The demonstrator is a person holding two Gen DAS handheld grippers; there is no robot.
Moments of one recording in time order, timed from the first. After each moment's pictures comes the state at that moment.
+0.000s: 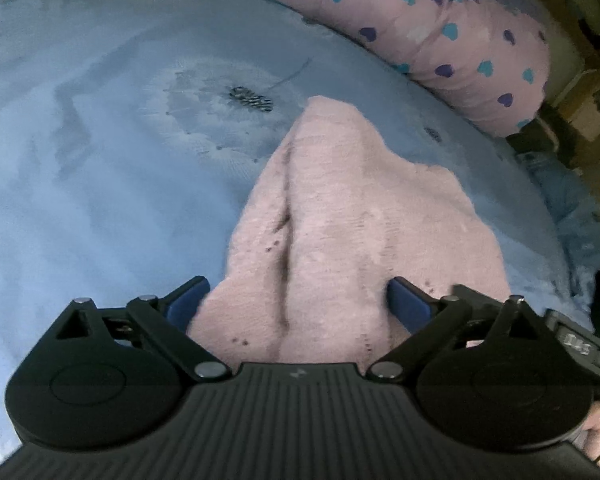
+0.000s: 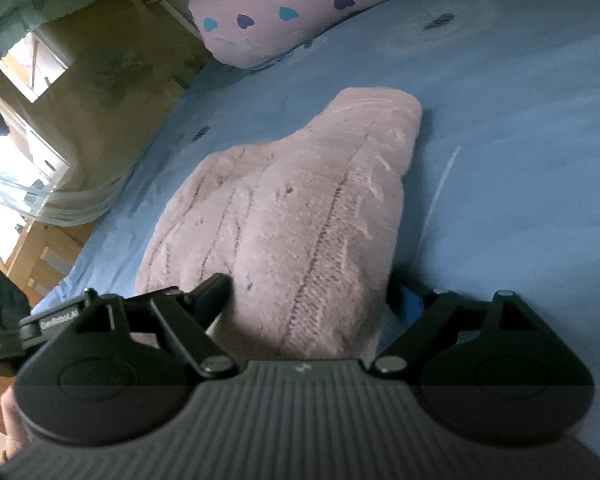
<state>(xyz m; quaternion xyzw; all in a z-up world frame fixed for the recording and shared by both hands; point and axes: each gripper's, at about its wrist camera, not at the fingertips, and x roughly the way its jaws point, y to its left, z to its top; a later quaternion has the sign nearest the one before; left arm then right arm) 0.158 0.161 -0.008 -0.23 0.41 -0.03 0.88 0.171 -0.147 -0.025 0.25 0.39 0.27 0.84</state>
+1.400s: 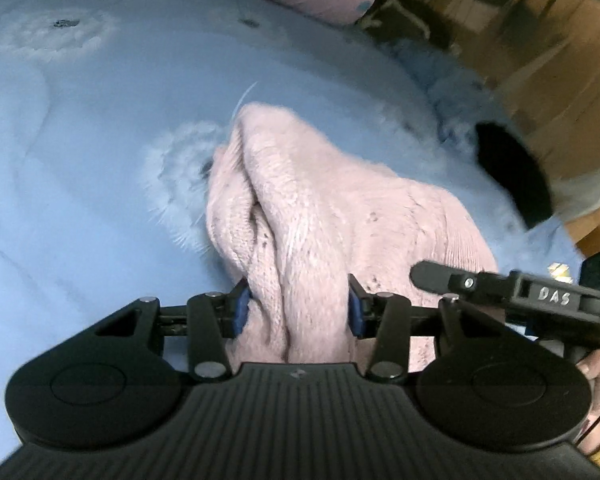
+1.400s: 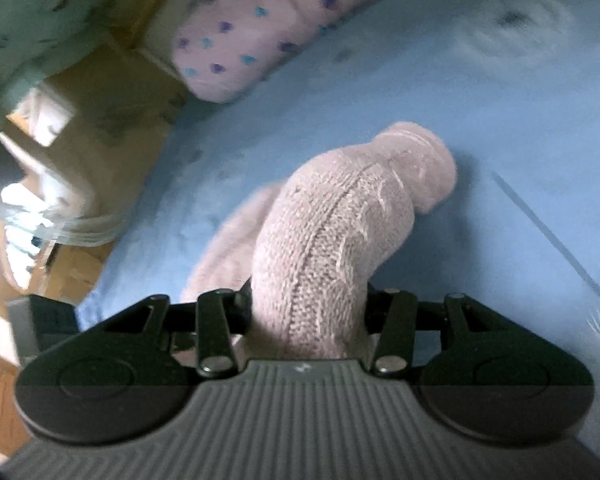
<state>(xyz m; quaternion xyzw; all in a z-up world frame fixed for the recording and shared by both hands) -0.016 -0.012 0.011 -0.14 0.45 -0.20 0.86 -0.022 -0.293 0.020 0.30 0.40 0.19 0.84</state>
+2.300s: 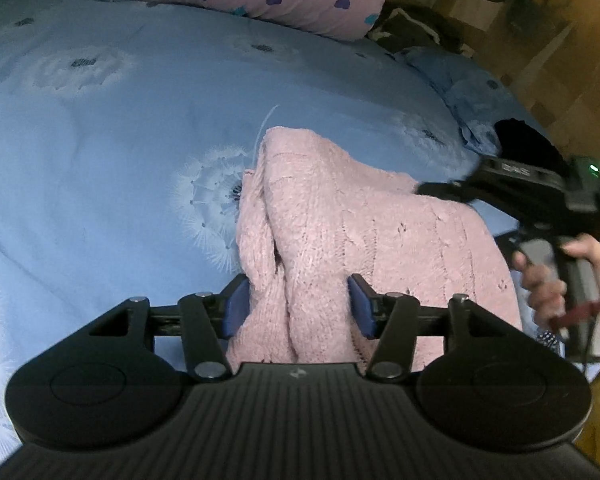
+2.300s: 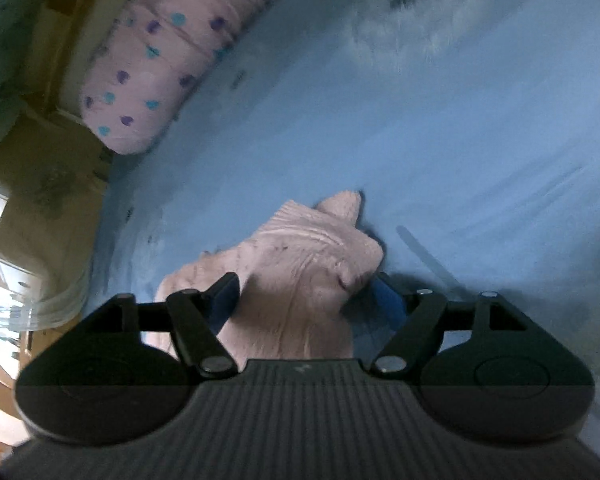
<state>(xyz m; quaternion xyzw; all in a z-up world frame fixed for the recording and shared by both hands) -0.012 -0.009 0.019 -0.10 0.42 -0.16 0.89 0.053 -0.339 -0.010 0.39 0.44 0.09 0.80</state>
